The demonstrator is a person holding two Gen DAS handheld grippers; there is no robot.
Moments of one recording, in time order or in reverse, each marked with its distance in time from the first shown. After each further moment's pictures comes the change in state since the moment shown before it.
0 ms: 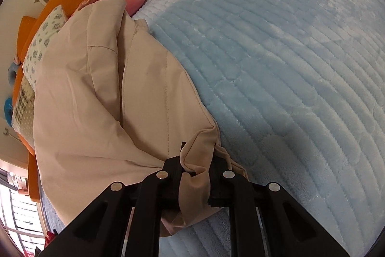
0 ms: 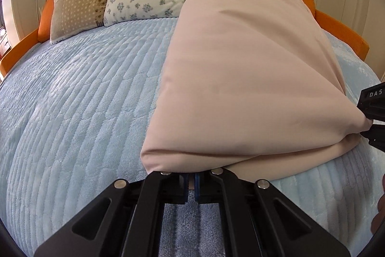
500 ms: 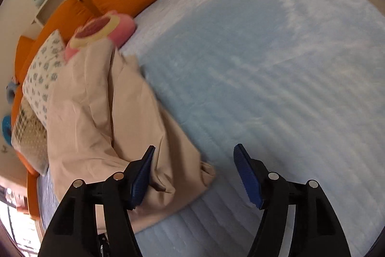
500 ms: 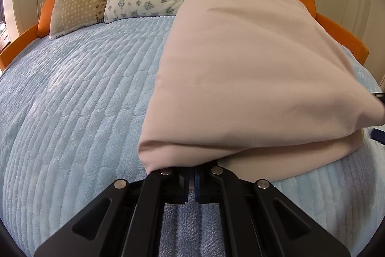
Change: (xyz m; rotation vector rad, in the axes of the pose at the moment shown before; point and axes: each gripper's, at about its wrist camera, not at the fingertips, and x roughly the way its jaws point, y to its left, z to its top) left arm -0.081 -0.023 -0.009 0.064 -0.145 -0.065; right arm 0.002 0.004 0.001 -0.031 0.005 -0.020
